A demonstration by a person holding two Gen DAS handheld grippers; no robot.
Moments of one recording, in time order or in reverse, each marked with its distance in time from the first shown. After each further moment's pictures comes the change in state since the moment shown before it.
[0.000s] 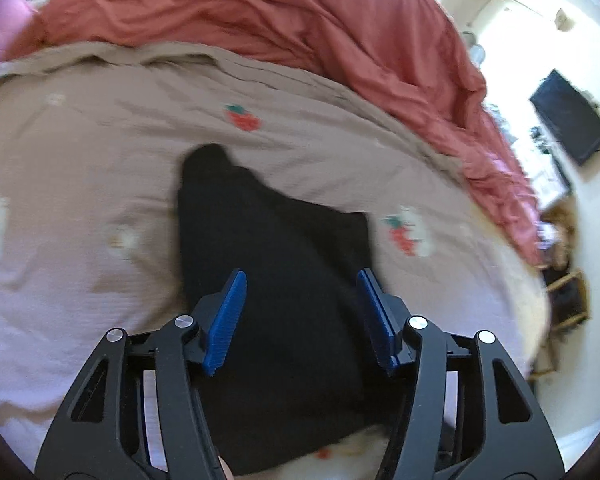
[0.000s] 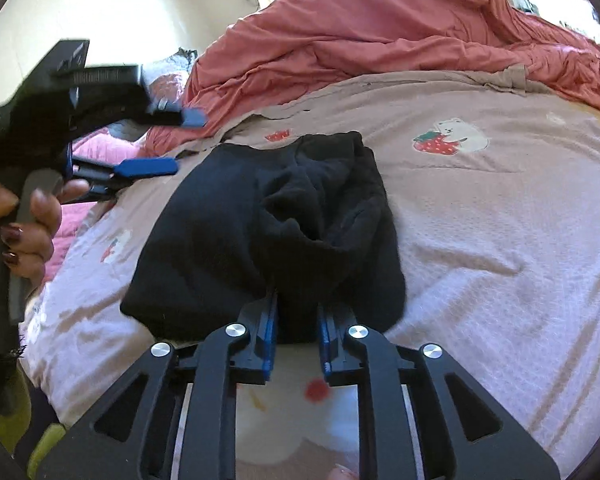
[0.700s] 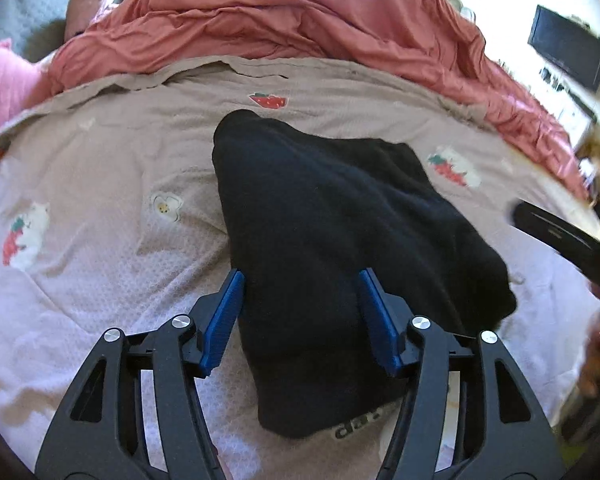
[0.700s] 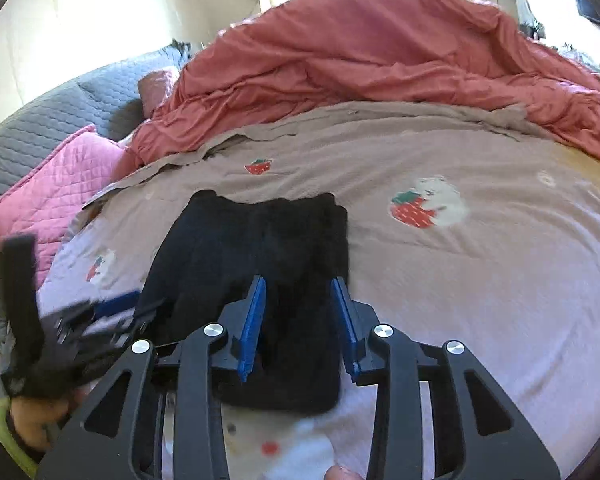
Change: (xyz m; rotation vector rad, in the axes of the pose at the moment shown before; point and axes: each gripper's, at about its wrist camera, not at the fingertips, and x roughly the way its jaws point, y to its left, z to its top) left arm 0.004 0.012 -0.067 0.209 -0.062 0.130; right arm 0.019 -0.011 0.098 -0.039 0.082 -0.038
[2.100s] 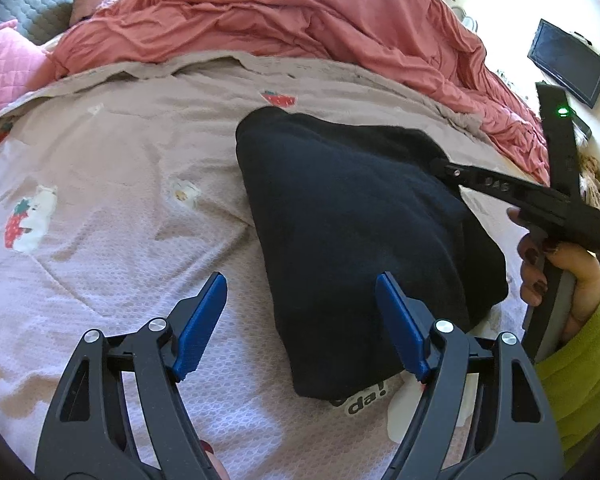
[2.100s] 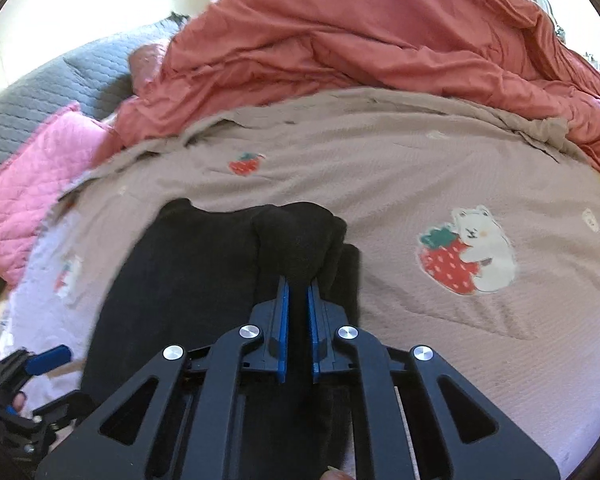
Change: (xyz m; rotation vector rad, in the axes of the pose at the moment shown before) left arm -0.009 0.016 -0.005 -0.036 0.028 -0.037; right arm 0.082 -0.017 0.035 -0.042 0.085 -0.086
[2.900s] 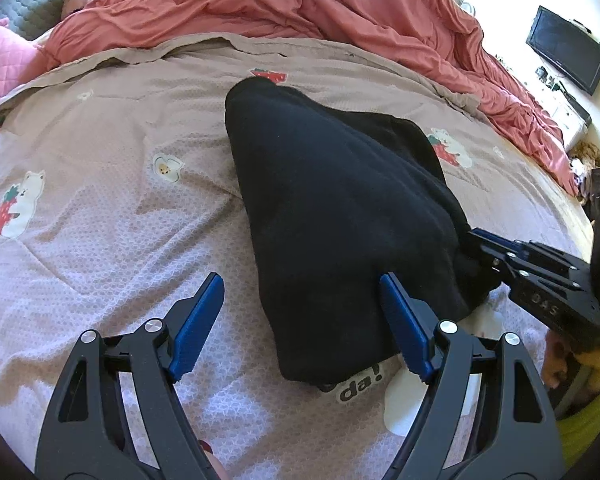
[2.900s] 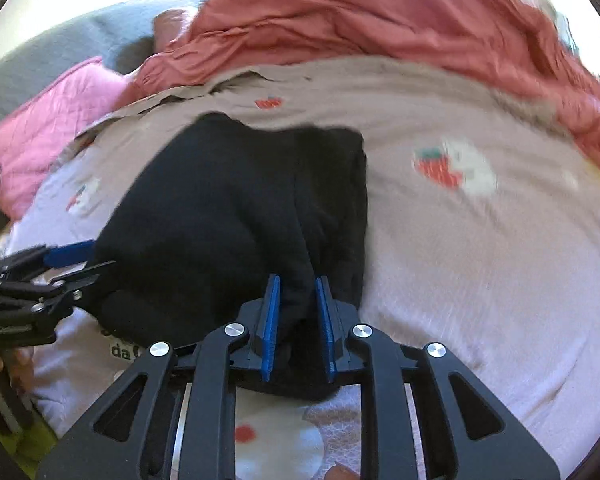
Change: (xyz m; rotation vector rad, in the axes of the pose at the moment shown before) left arm 0.009 -0.011 -0.013 0.024 0.037 0.008; right arm -0.047 0.016 -0.087 -0.067 0.014 0.034
